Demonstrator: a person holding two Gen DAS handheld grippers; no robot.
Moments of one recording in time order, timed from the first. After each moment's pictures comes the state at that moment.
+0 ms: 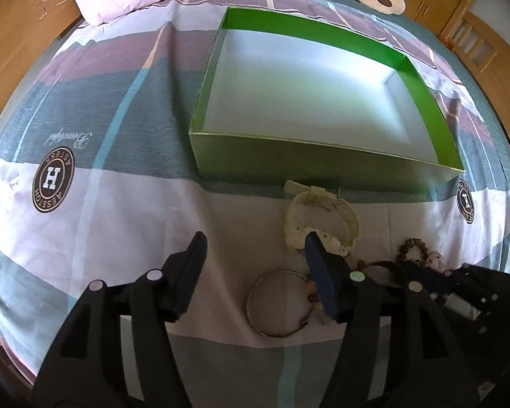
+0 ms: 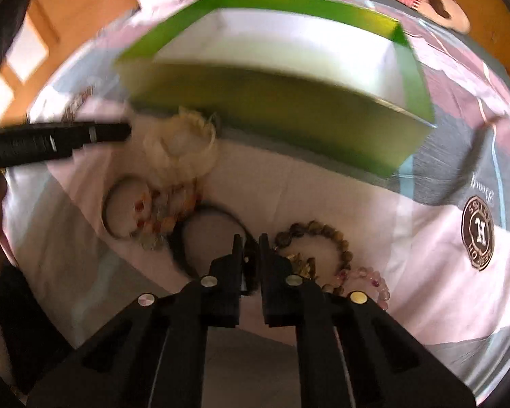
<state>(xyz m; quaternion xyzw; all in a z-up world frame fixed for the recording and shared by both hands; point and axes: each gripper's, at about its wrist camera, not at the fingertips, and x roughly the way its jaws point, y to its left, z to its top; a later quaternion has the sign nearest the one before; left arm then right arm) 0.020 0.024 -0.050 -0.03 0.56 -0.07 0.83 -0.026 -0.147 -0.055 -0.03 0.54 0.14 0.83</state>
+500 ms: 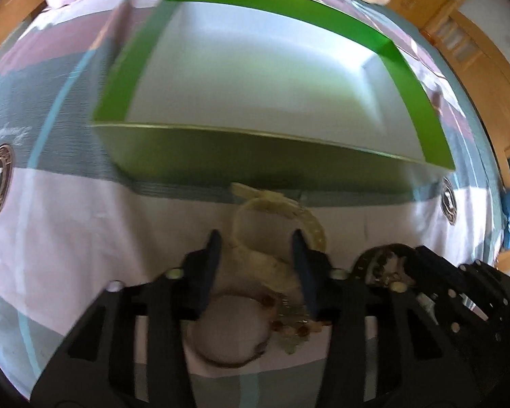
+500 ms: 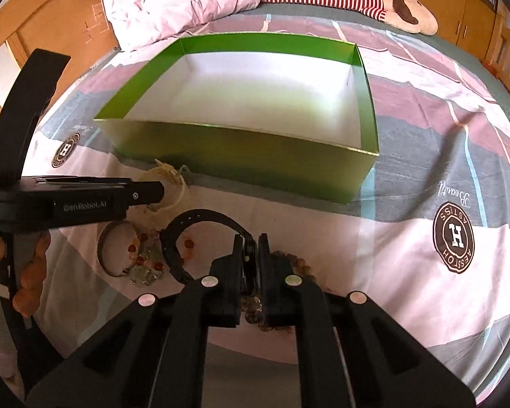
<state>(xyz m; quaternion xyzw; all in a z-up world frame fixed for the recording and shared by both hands) 0.043 -0.007 -0.079 -0.06 0.58 -0.13 0.80 -0.021 -0.161 -0.041 -0.01 0.51 0.11 0.85</state>
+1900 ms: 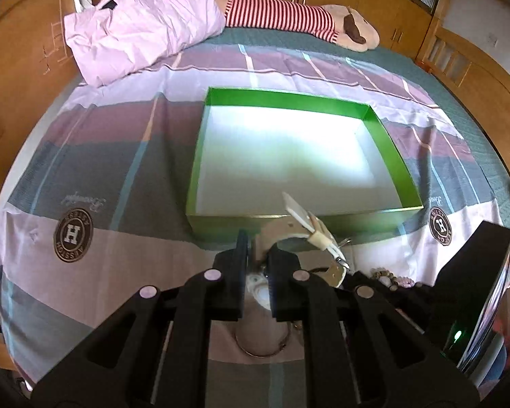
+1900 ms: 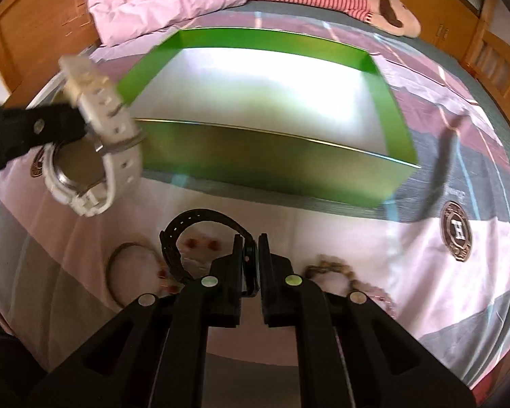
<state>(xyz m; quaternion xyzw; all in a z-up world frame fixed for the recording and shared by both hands) 0.009 0.012 0.014 -0.01 0.47 -0.08 0.88 -0.016 -0.097 -0.048 -0.03 0.51 0.05 0.86</state>
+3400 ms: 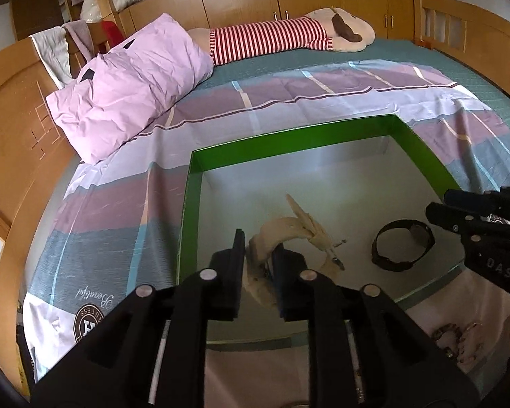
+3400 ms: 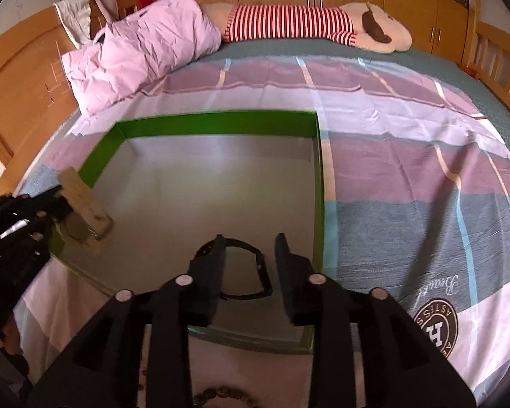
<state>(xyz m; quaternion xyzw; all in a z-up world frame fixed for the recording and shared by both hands) 0.078 -0.034 -0.007 0.12 0.39 -0.06 0.91 0.069 -0.200 -0.017 0.02 0.44 0.07 0.90</state>
